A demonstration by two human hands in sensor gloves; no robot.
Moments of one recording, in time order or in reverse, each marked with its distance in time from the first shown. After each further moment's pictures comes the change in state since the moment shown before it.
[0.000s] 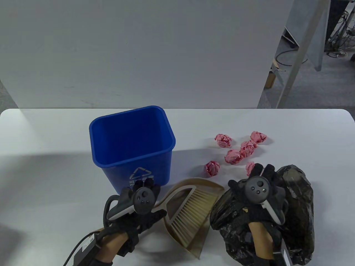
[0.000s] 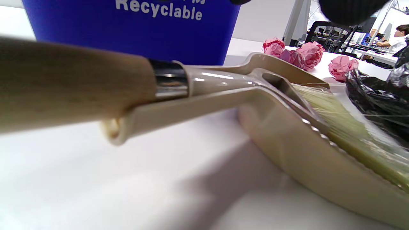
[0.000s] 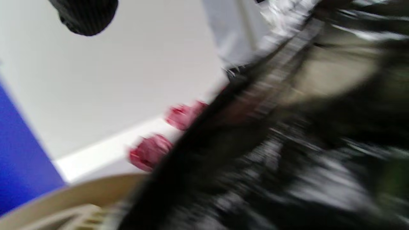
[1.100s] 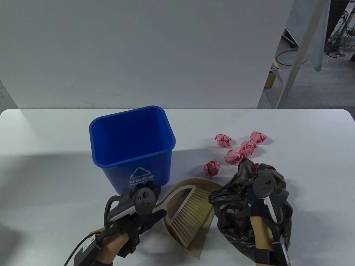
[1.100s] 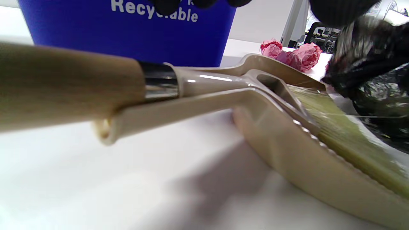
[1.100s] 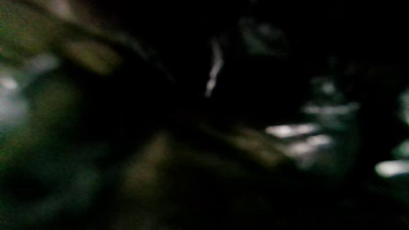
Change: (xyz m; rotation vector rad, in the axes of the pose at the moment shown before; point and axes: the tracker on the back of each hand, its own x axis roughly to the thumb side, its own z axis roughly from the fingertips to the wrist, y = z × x) left_hand 0.004 0.001 0.002 0.010 -0.007 0.010; right_hand -0.008 0.009 -0.007 -0.270 0.072 -0.032
